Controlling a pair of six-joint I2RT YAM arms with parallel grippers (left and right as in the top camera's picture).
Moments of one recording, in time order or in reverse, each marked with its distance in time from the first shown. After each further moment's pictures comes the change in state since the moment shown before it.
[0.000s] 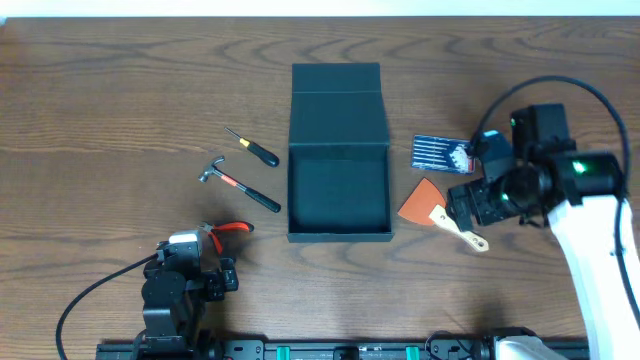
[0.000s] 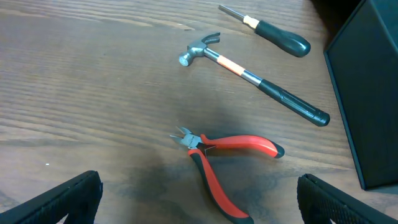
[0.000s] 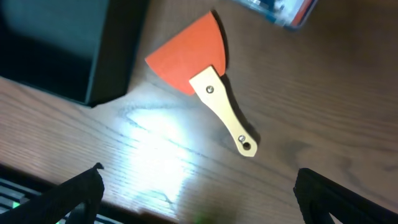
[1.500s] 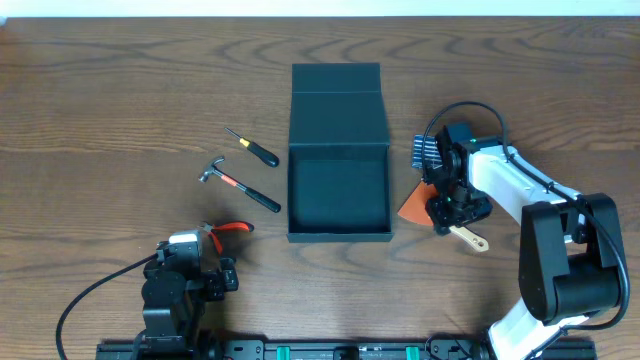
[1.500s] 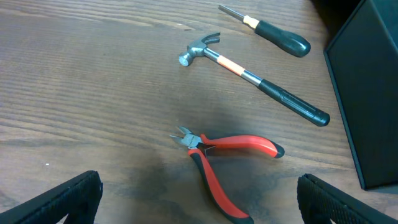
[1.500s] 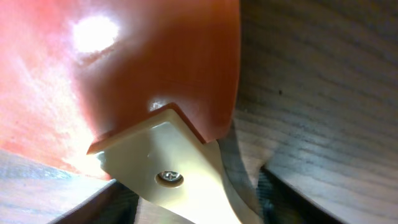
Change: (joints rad) left arm 0.000 0.000 0.000 0.000 0.000 0.000; right arm 0.104 0.516 -0.201 0.340 0.196 0.021
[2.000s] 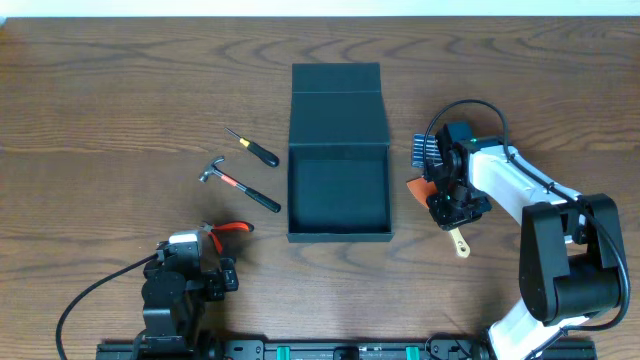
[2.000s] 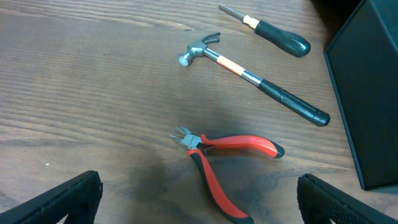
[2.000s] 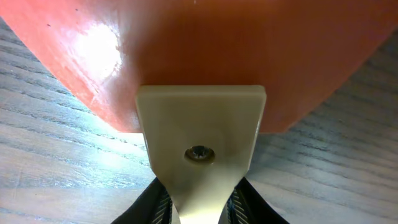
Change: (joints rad) left arm 0.000 0.000 0.000 0.000 0.000 0.000; right arm 0.000 -0.002 0.002 0.010 -0.018 0.038
